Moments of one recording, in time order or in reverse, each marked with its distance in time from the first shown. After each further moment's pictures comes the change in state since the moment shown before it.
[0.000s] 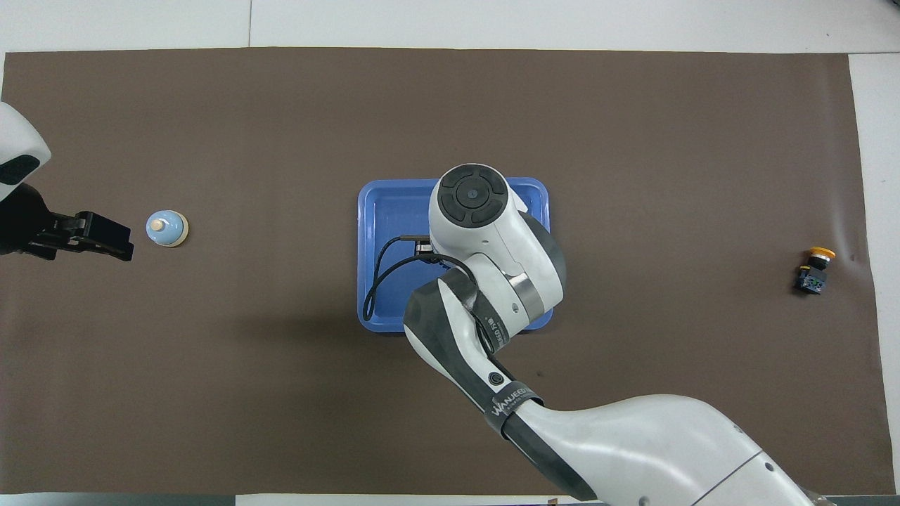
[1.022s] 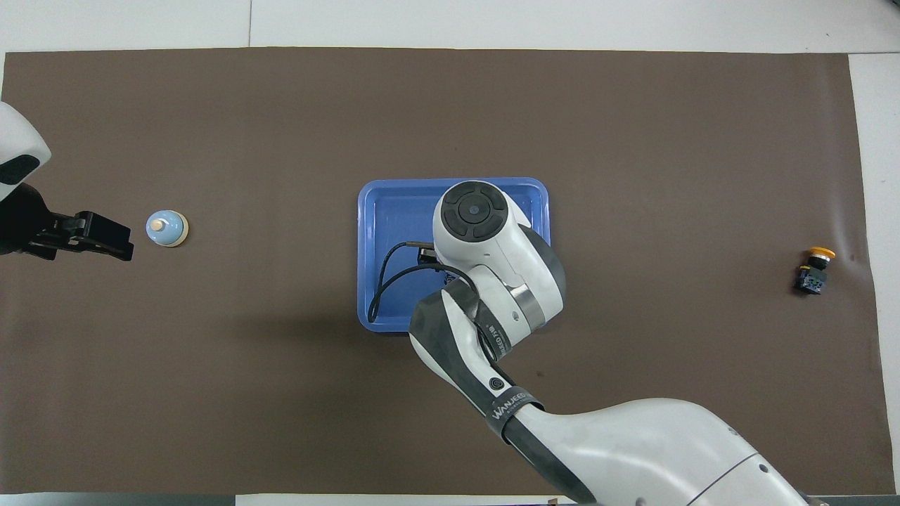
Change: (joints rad) left arm 0.000 0.000 0.000 0.000 0.000 0.000 0.000; right arm -0.106 -0.153 -0.082 -0.009 -0.004 -0.161 0.037
